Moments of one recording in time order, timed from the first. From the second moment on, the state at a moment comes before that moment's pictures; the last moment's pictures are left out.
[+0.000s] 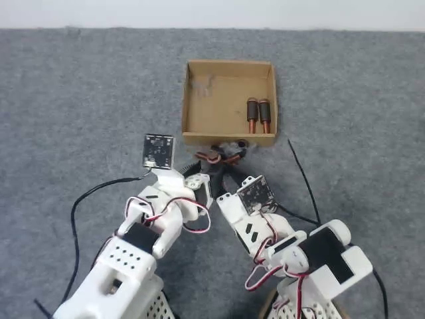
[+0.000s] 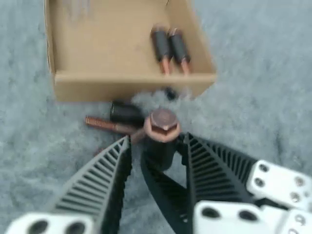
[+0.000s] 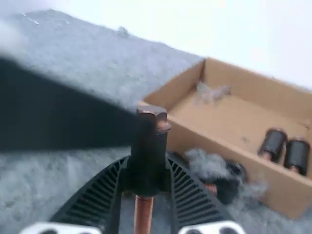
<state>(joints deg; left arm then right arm) 19.3 -62.2 85.5 22.9 27.9 -35.1 1.7 89.2 -68.7 3.9</state>
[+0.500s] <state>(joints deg) 10.5 -96.3 88.7 37.1 28.0 -34.5 6.9 87.1 -72.9 3.9</state>
